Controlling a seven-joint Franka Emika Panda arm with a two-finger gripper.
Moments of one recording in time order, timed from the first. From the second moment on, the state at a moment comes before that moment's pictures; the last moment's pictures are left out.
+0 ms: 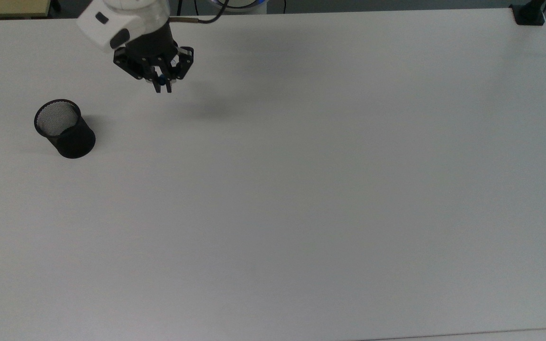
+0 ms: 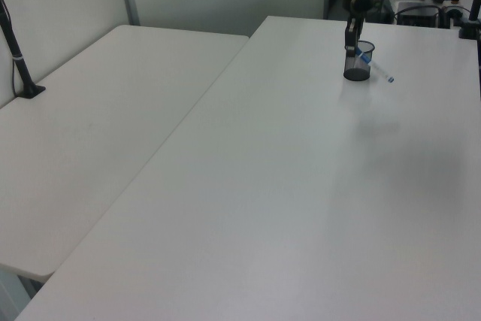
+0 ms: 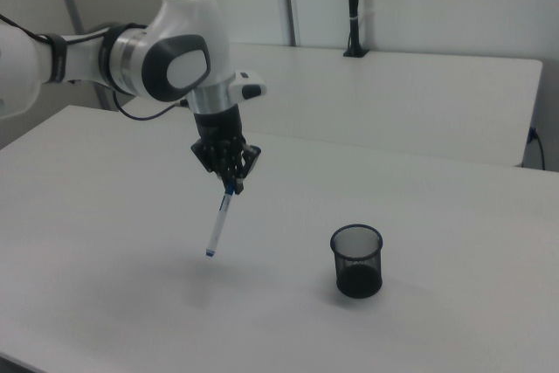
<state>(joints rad) 0.01 0.11 -0.14 -1.84 -0.02 1.96 -0.20</state>
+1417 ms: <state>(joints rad) 0.08 0.35 -0.15 -1.78 -0.02 2.17 -0.03</state>
